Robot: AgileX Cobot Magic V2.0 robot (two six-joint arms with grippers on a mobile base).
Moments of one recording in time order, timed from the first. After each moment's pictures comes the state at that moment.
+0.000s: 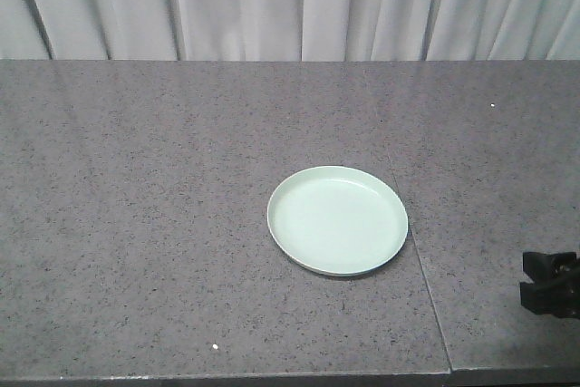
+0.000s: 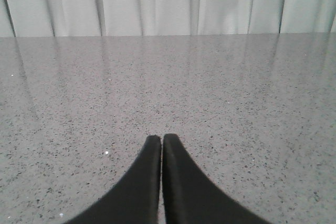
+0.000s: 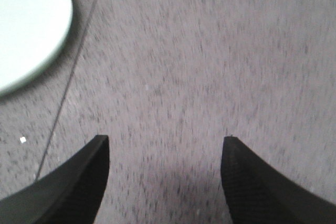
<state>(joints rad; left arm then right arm) 0.03 -0.01 0.03 0.00 0.18 -0.06 0.03 0.87 -0.50 0.10 0.40 -0.17</state>
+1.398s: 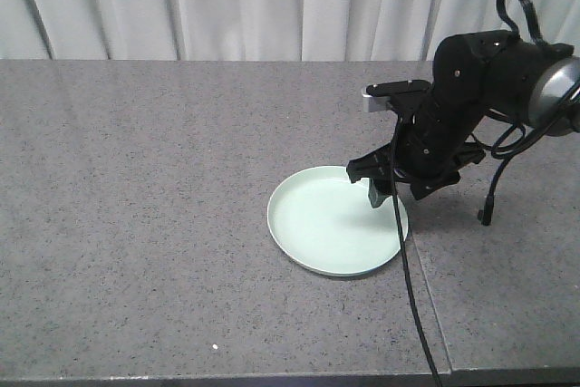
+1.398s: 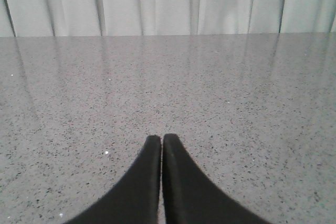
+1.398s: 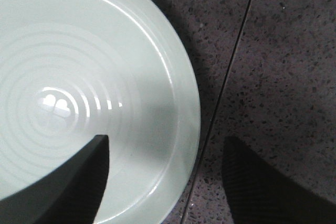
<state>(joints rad) 0.03 -0.01 0.03 0.00 0.18 -0.06 0.29 1.90 -1.55 0.05 1.05 0.04</state>
